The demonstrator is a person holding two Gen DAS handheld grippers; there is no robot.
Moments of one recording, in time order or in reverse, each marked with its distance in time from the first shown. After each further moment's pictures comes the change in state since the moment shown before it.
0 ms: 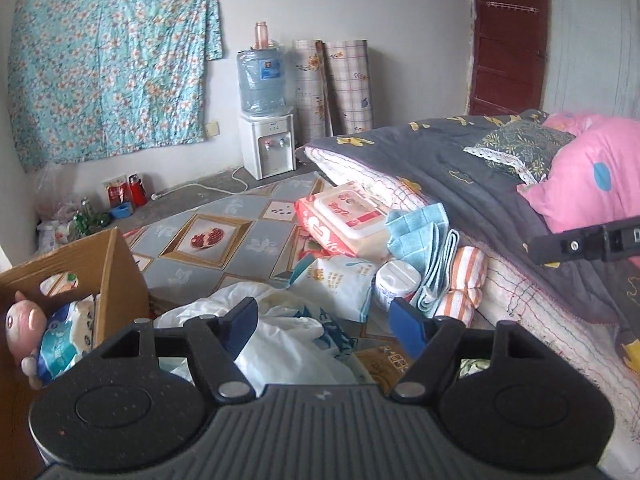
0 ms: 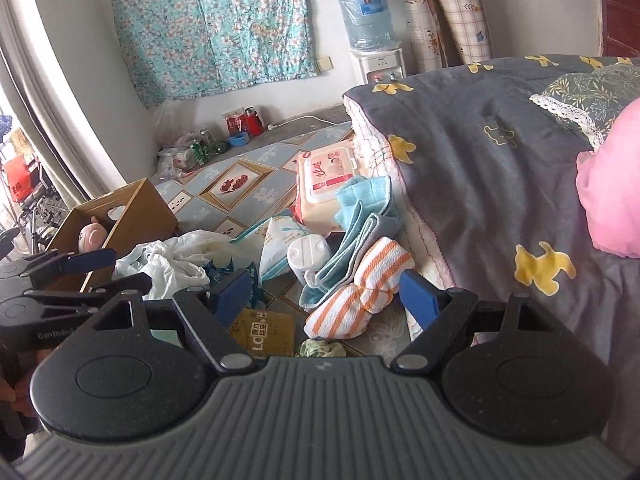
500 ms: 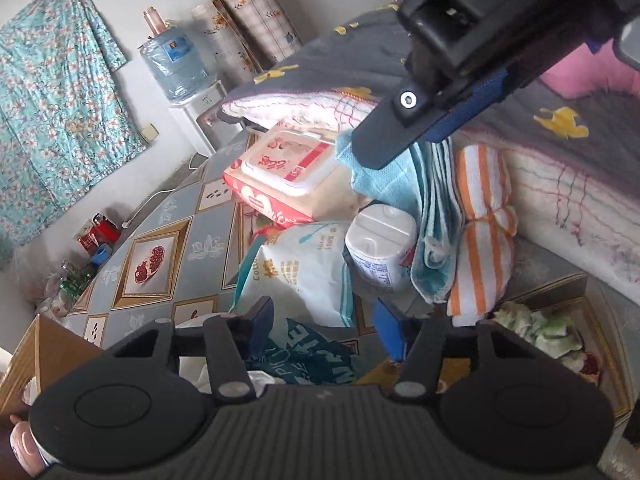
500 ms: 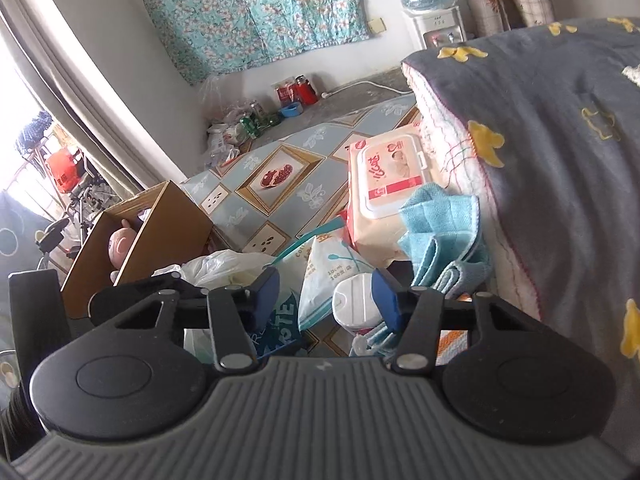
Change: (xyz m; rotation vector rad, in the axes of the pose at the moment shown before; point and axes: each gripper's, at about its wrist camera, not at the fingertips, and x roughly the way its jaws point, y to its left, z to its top) left arm 0.133 -0.055 0.006 0.392 0.206 0.009; right arm 0.110 0.000 0.056 0.043 0.130 0.207
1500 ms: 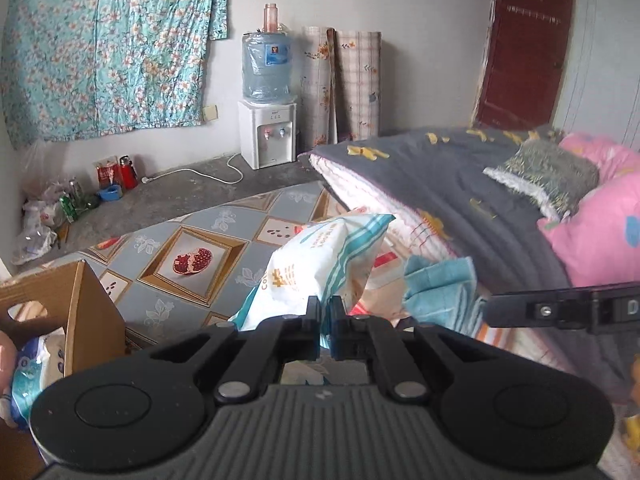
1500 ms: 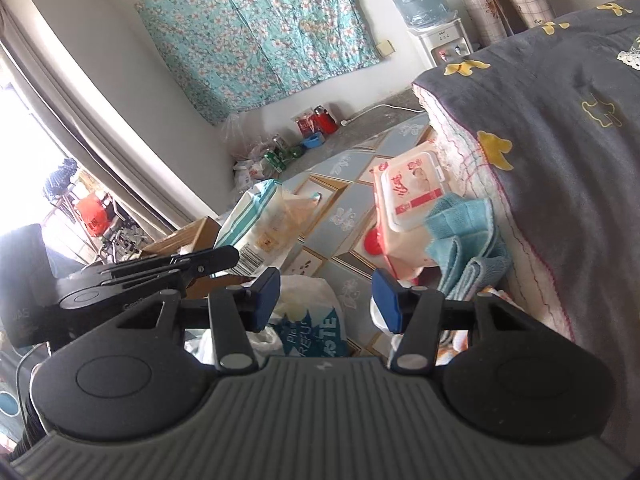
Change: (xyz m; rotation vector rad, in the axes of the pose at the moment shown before) left arm -0.087 0.104 0.010 -0.510 -0.165 -0.083; right arm -0.034 0.003 -0.011 0.083 -0.113 0.105
